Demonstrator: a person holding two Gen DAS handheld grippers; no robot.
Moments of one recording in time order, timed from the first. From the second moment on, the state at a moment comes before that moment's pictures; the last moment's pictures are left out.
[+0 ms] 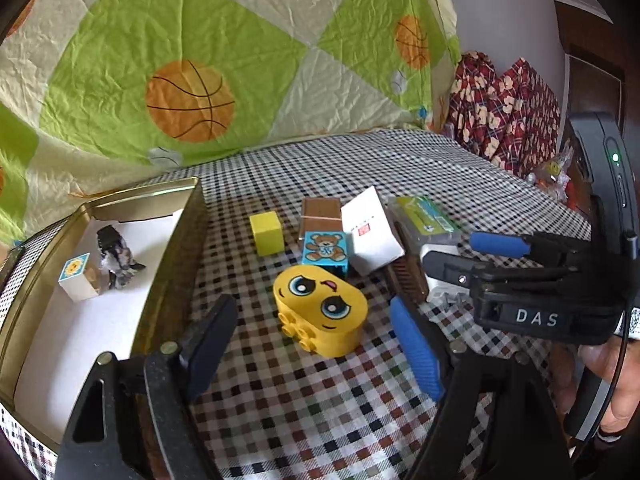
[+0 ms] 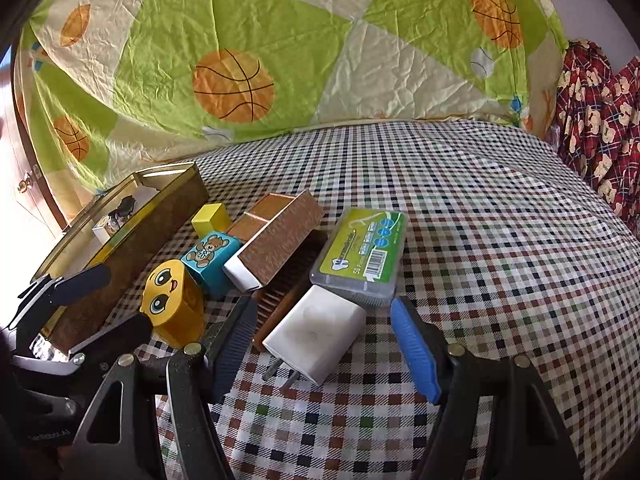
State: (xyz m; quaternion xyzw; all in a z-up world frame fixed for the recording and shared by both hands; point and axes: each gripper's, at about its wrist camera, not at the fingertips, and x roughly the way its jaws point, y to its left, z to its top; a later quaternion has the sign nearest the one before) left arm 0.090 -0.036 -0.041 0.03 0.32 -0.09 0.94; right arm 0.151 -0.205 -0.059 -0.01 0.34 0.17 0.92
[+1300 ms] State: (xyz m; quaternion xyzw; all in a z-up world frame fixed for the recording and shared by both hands) left arm 0.129 -0.042 -0.065 -0.01 0.42 -0.12 0.90; right arm 0.154 -0.197 -0.069 -0.04 0.37 0.18 0.91
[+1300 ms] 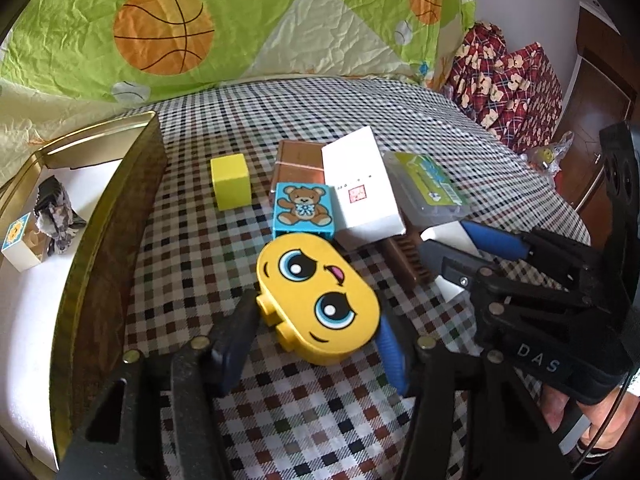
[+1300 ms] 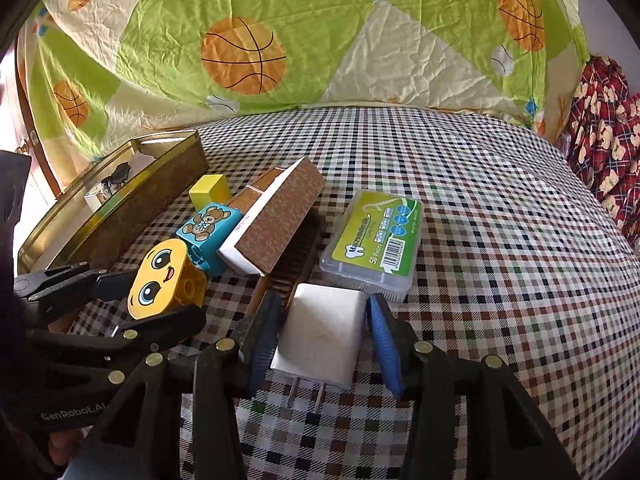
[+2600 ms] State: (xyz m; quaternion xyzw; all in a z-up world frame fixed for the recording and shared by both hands) left arm 0.106 -0.024 -0.049 -0.04 0.35 -0.13 0.93; right arm 0.142 -0.193 -0.067 -0.08 0.31 0.23 0.92
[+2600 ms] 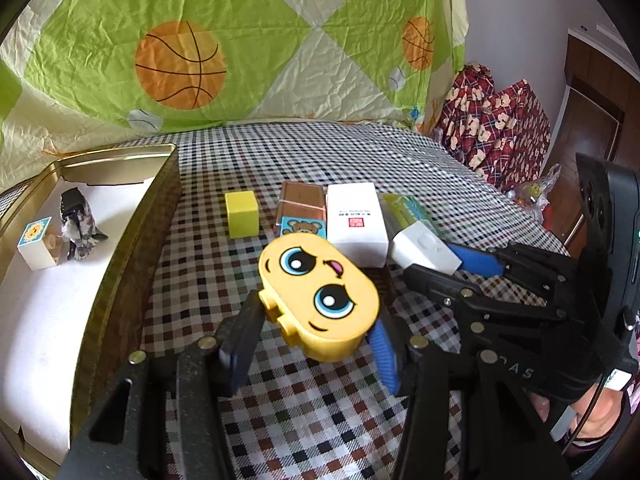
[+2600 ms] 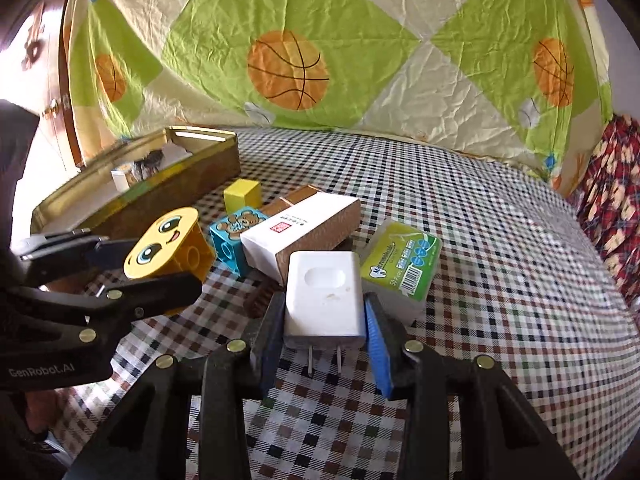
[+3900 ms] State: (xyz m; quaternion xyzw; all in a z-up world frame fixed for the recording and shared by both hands) left arm 0.062 -0.010 -0.028 -0.06 0.22 -0.08 0.97; right arm 0.121 -0.210 -0.058 -0.04 0.22 0.23 0.95
